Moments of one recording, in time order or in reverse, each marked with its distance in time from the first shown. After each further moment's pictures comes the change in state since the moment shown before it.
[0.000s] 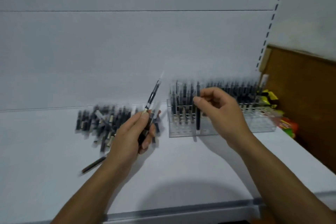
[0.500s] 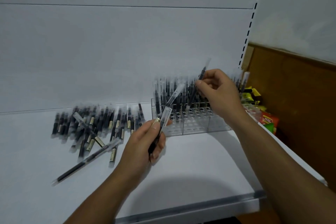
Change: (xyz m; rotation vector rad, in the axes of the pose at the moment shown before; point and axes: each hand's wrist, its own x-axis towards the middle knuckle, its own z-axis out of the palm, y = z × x) left_hand -0.002 -0.023 0.049 -0.186 -0.167 -0.019; right_hand 0.045 0.011 -0.037 -0.179 0.139 -0.054
